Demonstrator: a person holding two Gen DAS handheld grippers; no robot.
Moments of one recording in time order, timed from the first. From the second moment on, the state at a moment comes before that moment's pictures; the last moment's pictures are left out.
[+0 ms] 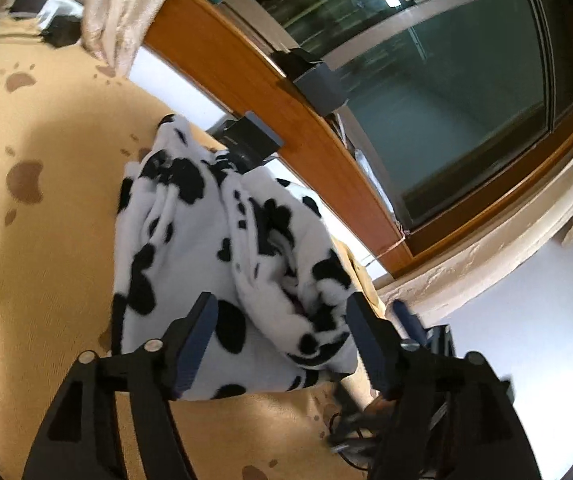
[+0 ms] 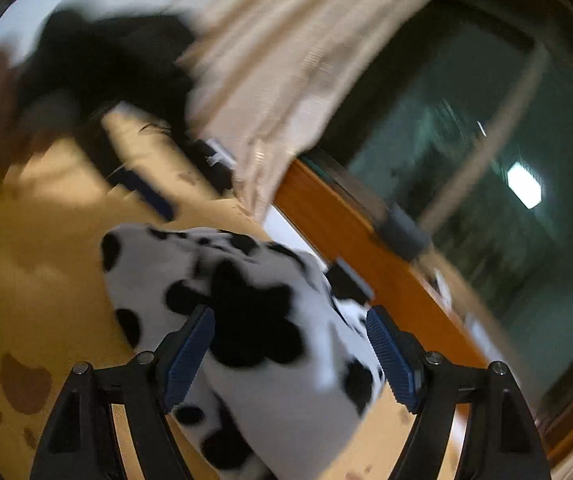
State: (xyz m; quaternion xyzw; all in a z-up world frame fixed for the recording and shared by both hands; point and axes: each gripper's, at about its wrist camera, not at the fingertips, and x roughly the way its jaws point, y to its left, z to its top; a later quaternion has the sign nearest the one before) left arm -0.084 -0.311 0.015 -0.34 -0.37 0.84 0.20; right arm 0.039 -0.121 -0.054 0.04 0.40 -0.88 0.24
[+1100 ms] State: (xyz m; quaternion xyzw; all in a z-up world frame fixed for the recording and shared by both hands) left arm -0.241 -0.287 -0.030 -0.43 -0.53 0.69 0.25; right arm -0.018 -0.119 -0.049 0.04 0.39 -0.90 0.19
